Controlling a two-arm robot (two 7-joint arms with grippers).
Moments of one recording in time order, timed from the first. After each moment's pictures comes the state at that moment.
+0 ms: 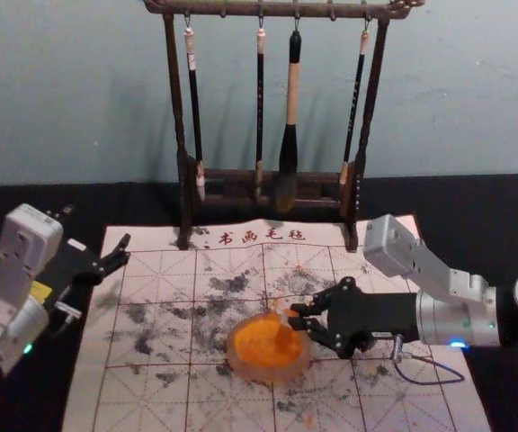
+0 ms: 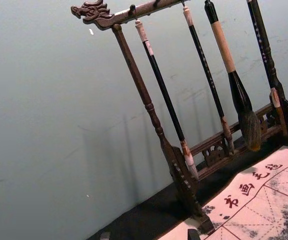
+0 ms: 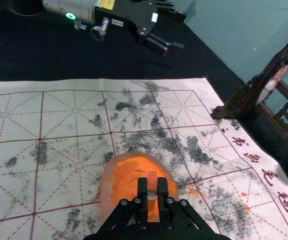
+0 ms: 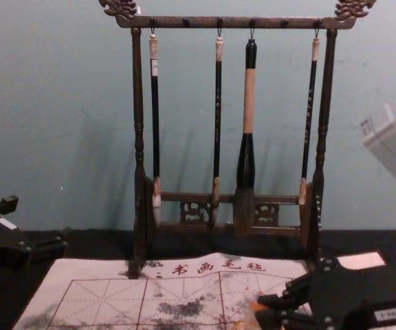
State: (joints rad) left arm -0.20 0.60 0.45 -1.41 -0.25 -0.12 0.03; right arm 0.50 0.57 -0.71 -1.33 0.29 0.01 0.81
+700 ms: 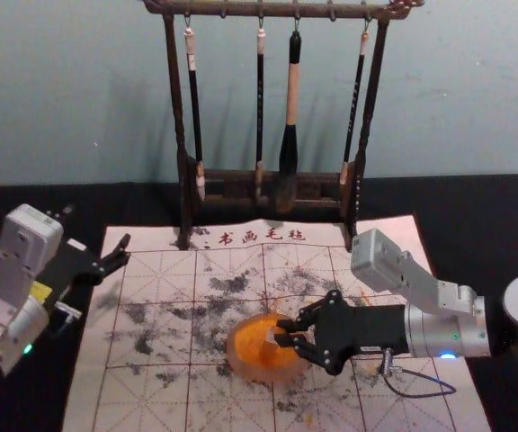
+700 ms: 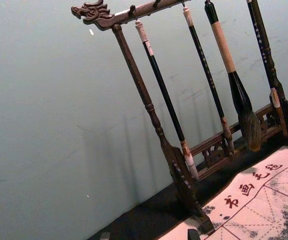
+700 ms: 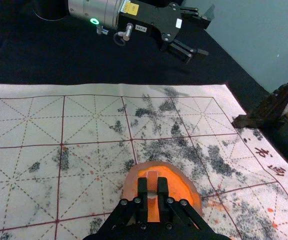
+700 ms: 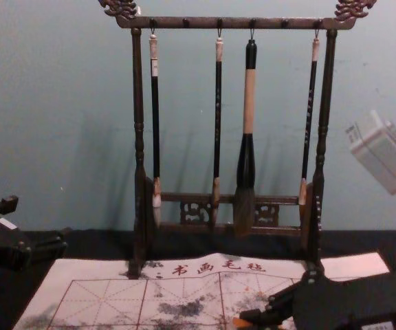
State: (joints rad) left arm -0.20 0.60 0.45 -1.41 -0.25 -0.12 0.03; right arm 0.49 0.57 -0.73 -1.36 0.29 0.01 0.83
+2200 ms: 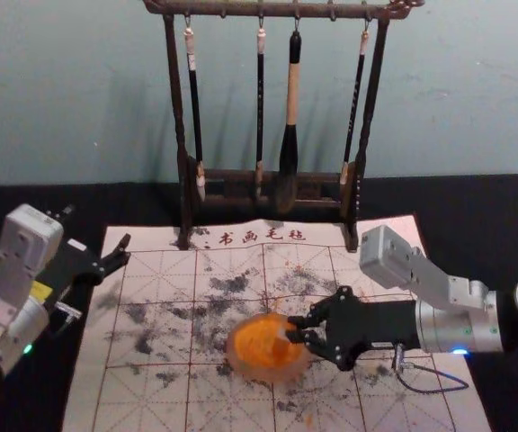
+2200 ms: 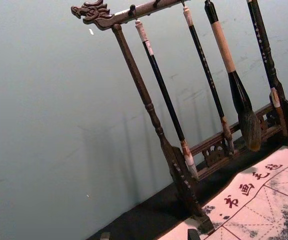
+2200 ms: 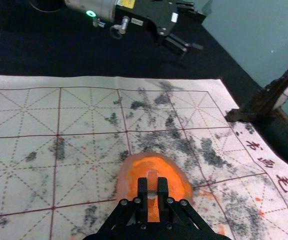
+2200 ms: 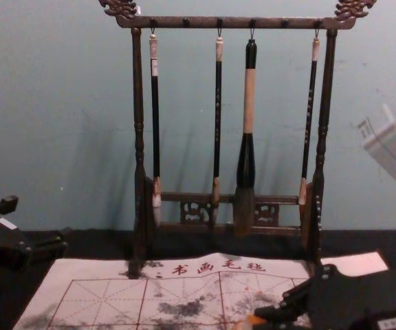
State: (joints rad) left arm -0.20 0.60 0.45 -1.41 -0.25 -0.12 0.03; right arm 0.49 0.59 -0.72 -1.38 0.28 0.02 0.83
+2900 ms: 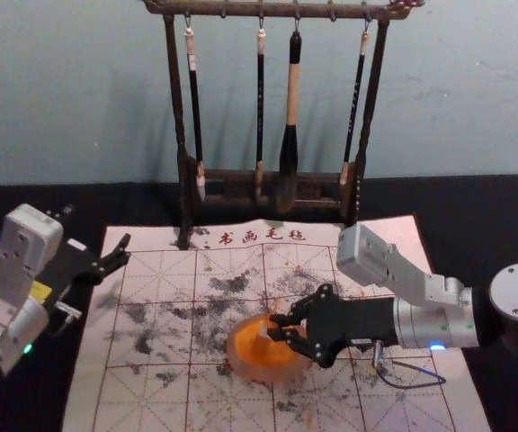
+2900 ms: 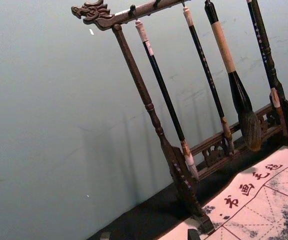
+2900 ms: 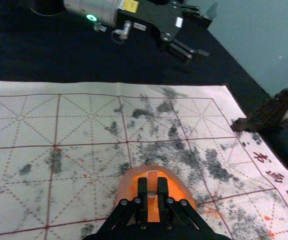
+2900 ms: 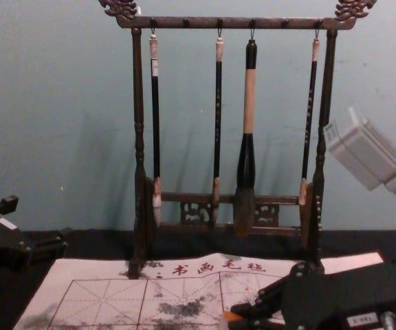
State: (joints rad) left arm -0.20 0.60 0.45 -1.41 -0.25 -0.12 0.03; right arm 0.53 0.54 -0.75 -1.33 0.26 0.02 0.82
